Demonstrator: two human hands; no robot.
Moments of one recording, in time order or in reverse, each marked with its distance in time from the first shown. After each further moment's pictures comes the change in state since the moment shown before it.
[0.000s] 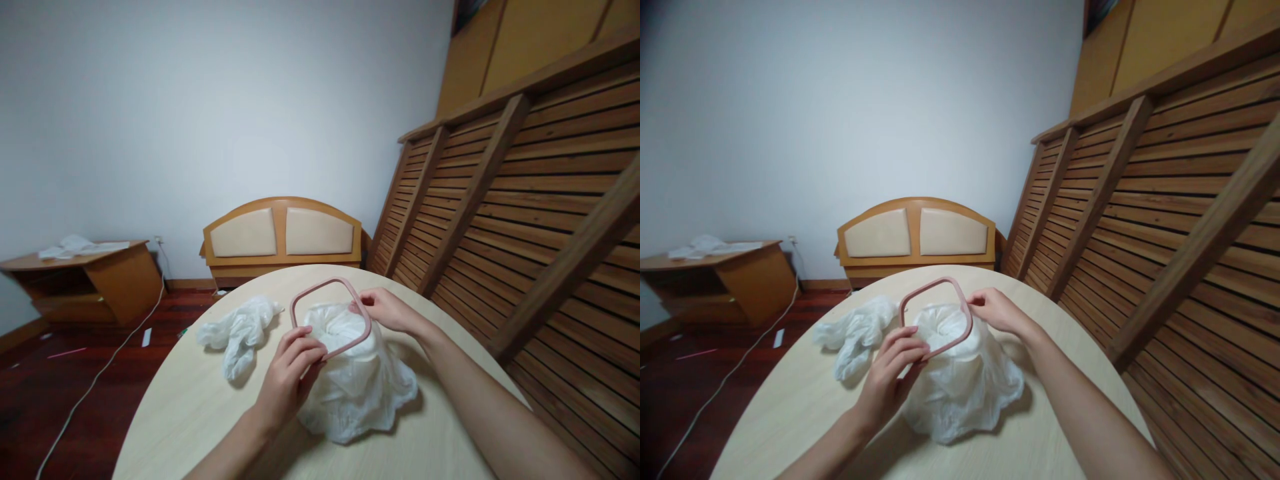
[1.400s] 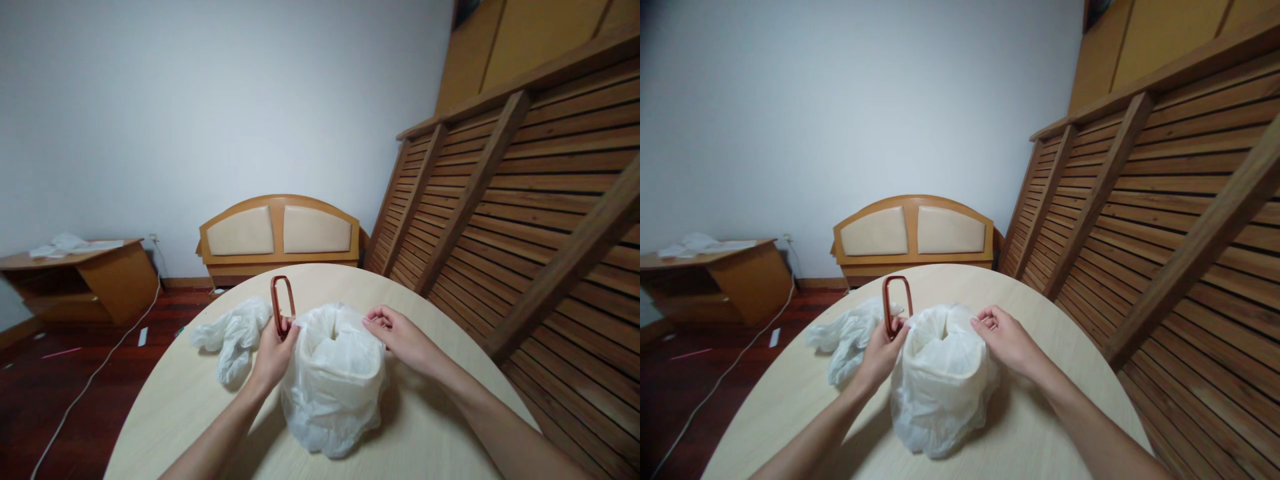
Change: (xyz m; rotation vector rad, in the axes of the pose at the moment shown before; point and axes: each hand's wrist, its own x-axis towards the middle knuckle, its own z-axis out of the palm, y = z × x) left_hand 0.012 -0.054 0.027 -0.495 0.171 -0.948; right_hand -0.047 0.013 0.015 0.108 0.260 0.253
